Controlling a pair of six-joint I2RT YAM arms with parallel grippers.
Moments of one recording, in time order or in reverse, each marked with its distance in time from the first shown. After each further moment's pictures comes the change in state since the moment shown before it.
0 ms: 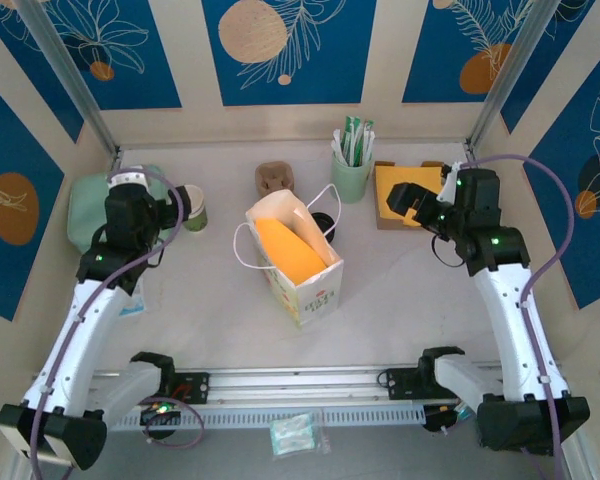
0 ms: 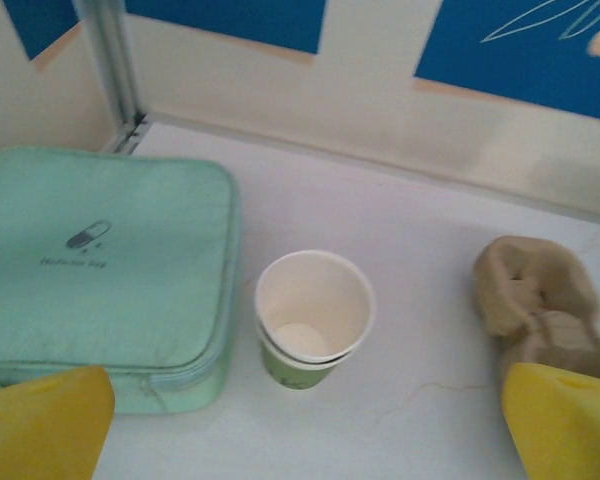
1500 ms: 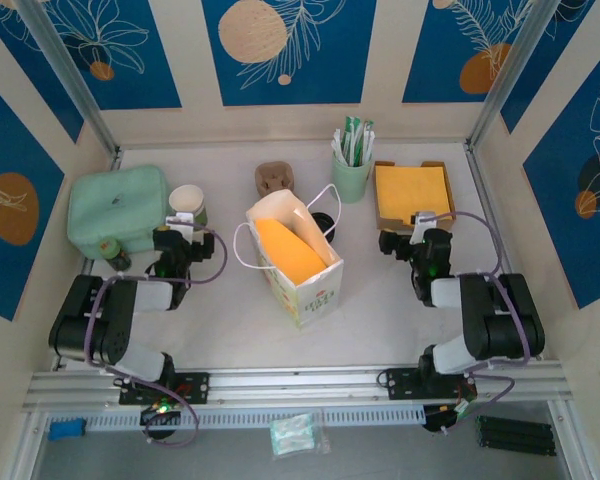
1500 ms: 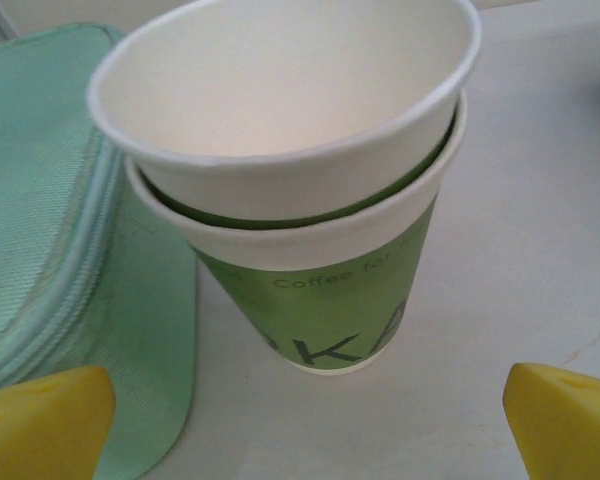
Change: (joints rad) left arm 0.045 0.564 -0.623 1.258 0.117 0.372; right arm -0.047 0.503 -0.803 1.495 0.108 -0.389
